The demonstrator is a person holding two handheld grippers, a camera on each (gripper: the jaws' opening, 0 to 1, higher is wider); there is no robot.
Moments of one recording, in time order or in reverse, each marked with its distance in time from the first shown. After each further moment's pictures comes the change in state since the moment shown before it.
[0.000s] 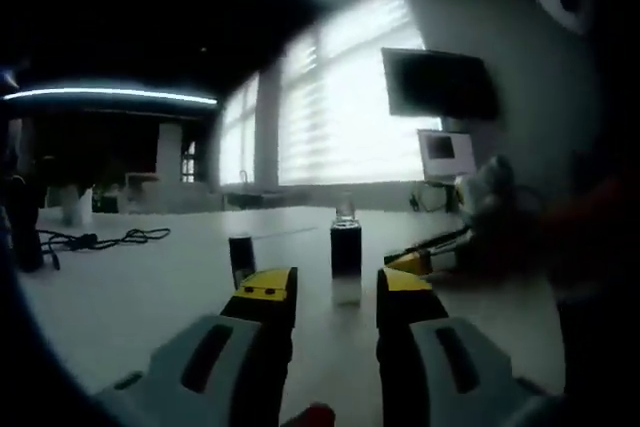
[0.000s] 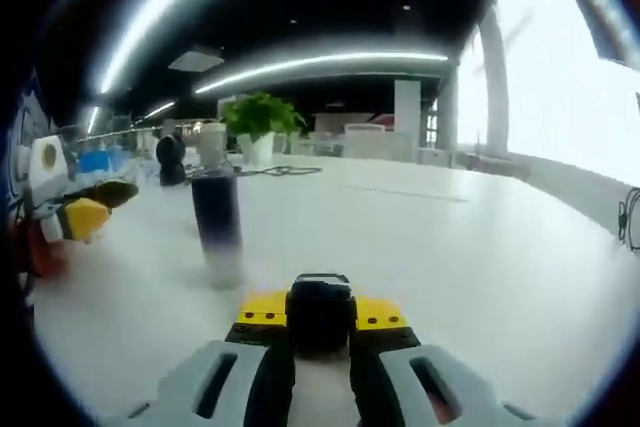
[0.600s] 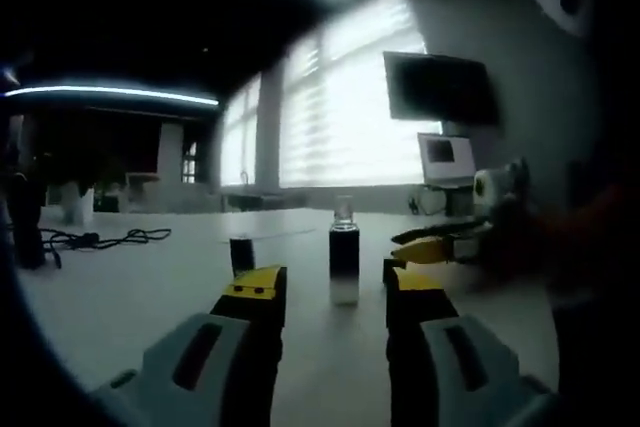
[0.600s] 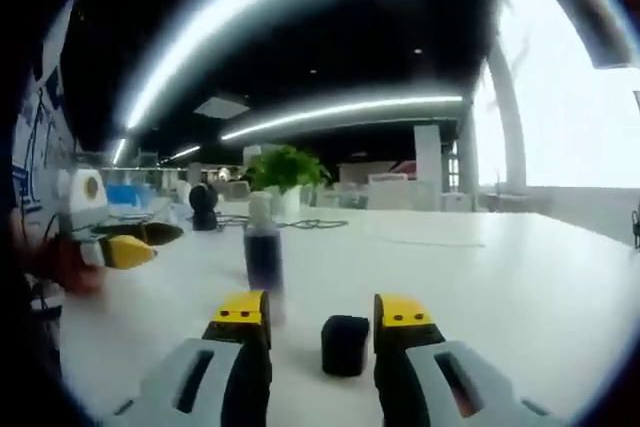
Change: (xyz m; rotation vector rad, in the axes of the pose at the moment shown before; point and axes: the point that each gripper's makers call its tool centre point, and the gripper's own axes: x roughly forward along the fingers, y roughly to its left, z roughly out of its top) left arm -0.007 -0.005 0.005 -0.014 -0.006 0.001; right arm -0.039 0.016 0.040 0.037 -0.275 0.134
